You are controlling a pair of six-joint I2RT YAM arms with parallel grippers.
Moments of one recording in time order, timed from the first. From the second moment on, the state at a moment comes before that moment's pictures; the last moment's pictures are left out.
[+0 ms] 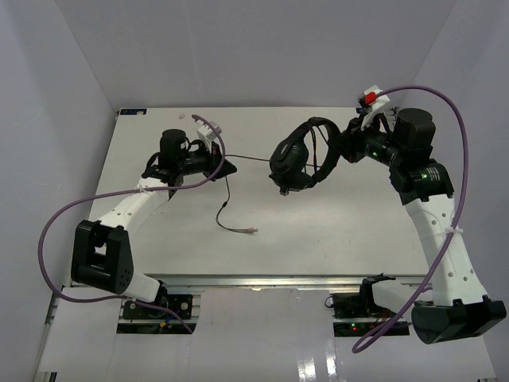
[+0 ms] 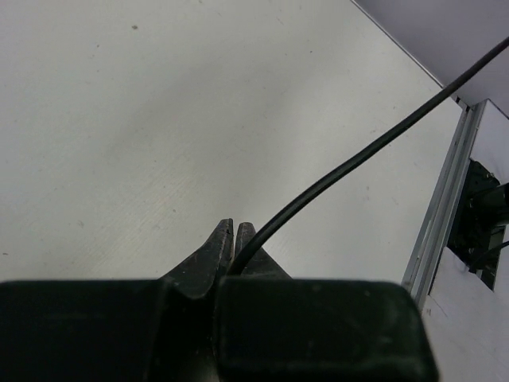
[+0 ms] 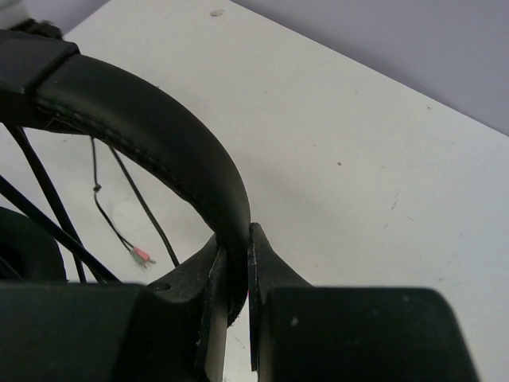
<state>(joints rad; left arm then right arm) -0.27 1.45 1.01 0.02 0.78 -0.07 0.19 1.10 1.35 -0.52 -0.55 -0.07</state>
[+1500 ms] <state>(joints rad) -0.32 1.50 0.85 -0.11 1.00 0.25 0.19 1.25 1.39 -0.29 -0.33 0.07</state>
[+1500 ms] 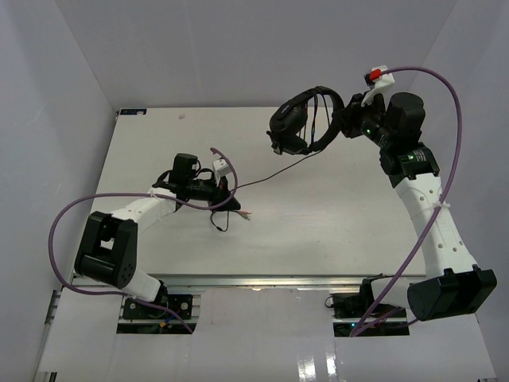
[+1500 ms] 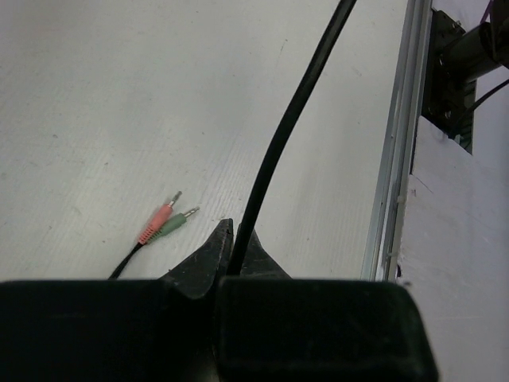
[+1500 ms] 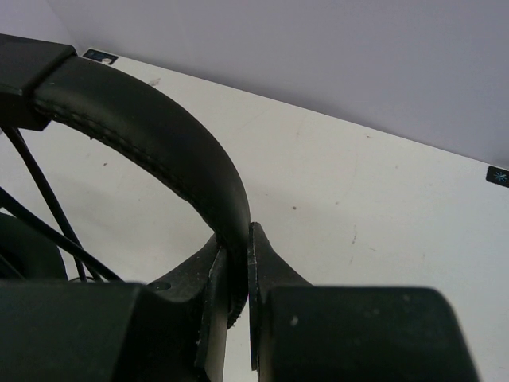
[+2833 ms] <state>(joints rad) -0.25 1.54 0.81 -0.11 1.03 0.30 0.18 1.17 1.37 -0.33 -0.63 0.11</state>
